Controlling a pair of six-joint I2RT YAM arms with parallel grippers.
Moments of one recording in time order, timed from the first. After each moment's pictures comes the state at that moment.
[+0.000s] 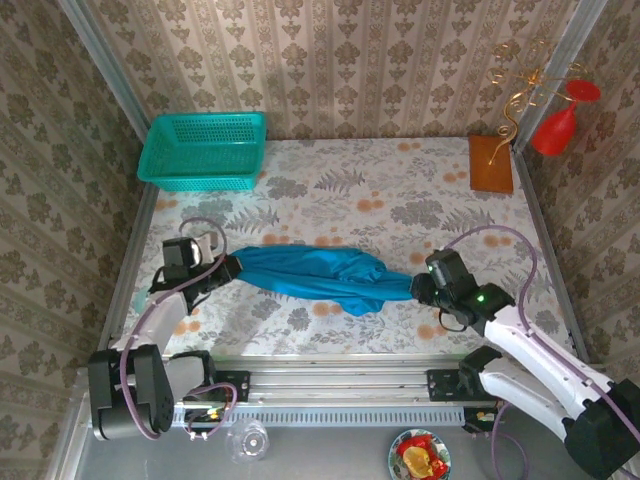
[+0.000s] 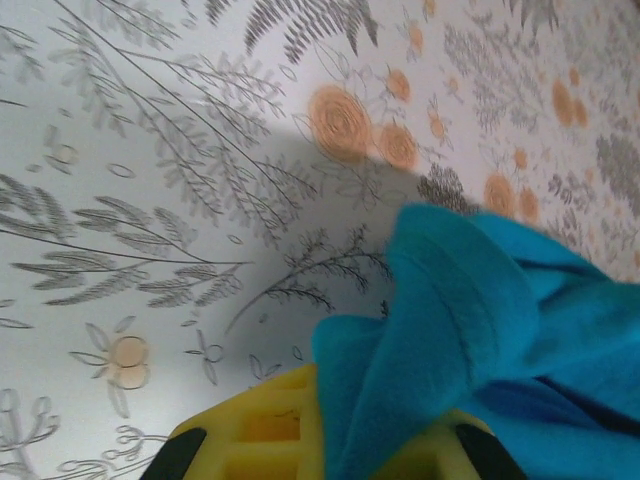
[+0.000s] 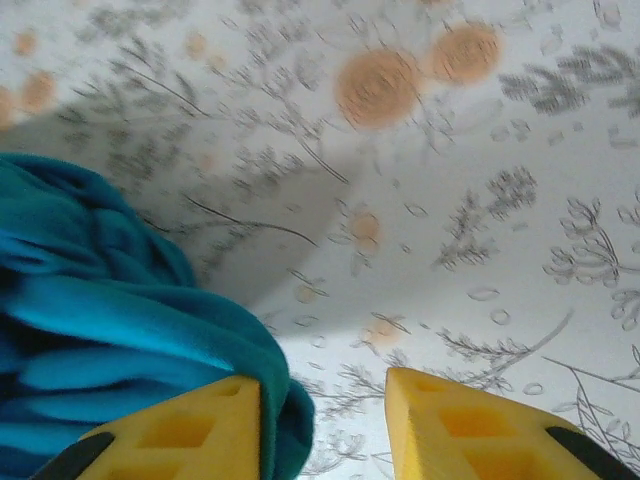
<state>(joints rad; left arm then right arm) 0.01 1.10 0.44 -0.18 0.55 -0.36 0.46 0.85 0.58 -0.66 0.13 0.68</state>
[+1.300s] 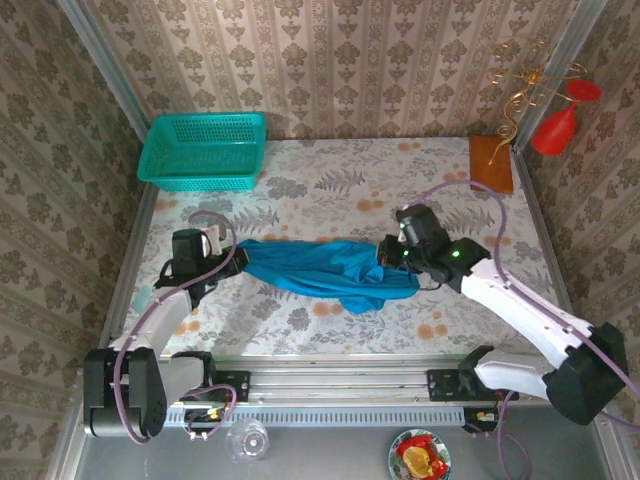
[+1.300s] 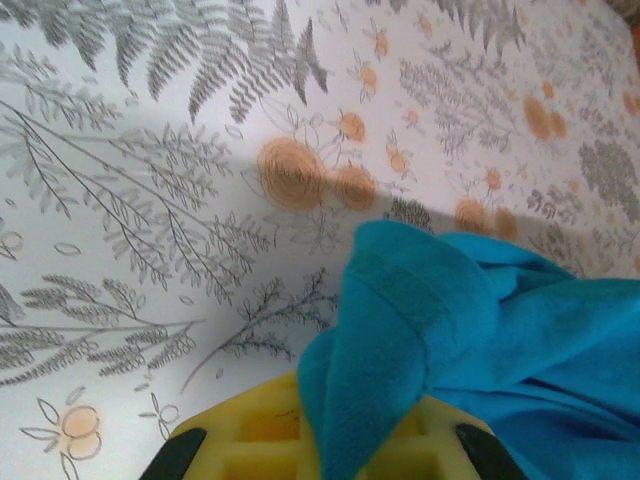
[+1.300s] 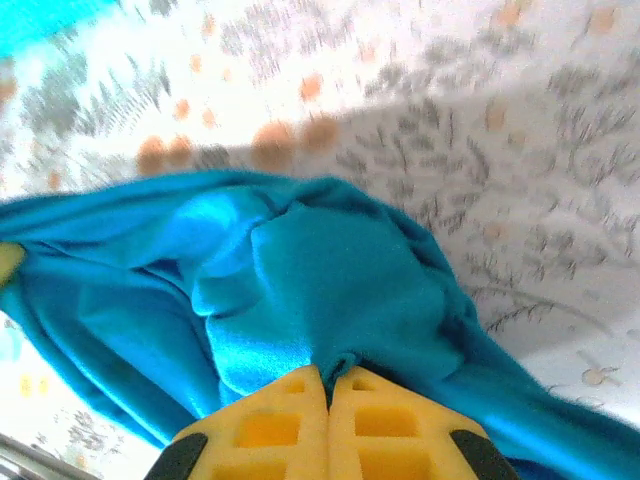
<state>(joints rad) -0.05 1.09 0.49 -0.13 0.48 -0.38 0.54 1.15 0.95 -0.61 -0.04 0.73</state>
